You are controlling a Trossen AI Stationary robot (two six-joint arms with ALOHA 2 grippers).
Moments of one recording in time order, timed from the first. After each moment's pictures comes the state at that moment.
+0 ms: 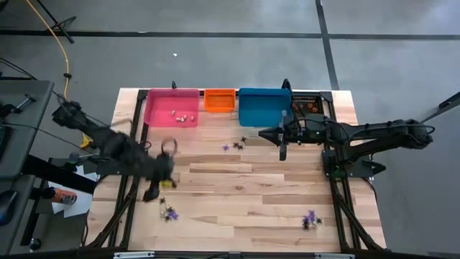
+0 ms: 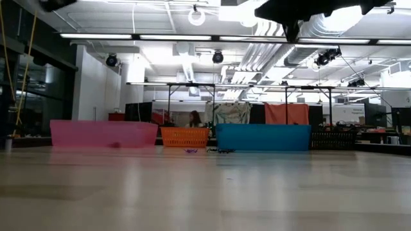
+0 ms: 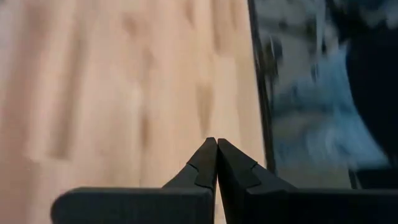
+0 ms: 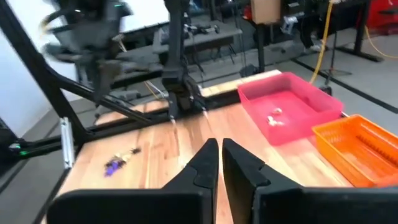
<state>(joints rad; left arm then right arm) -0.57 1.00 0.98 -0.80 -0.05 -0.63 -0.04 0.99 0.68 0.16 0.06 0.21</state>
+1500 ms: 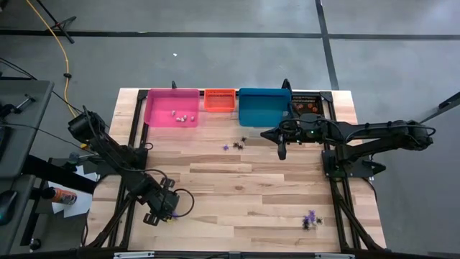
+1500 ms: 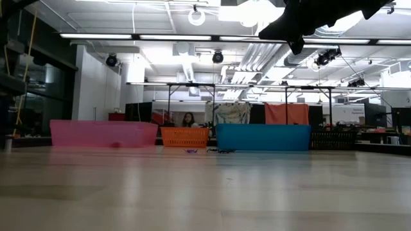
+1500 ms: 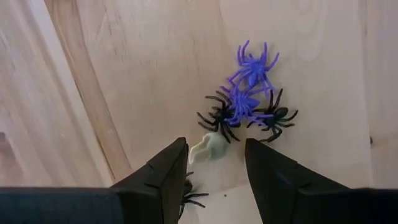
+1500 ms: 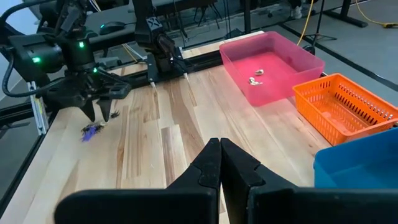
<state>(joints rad) -0.80 1.44 0.69 -0.56 0.02 -0.54 -0.07 0.99 0.68 0.00 0.06 0.21</state>
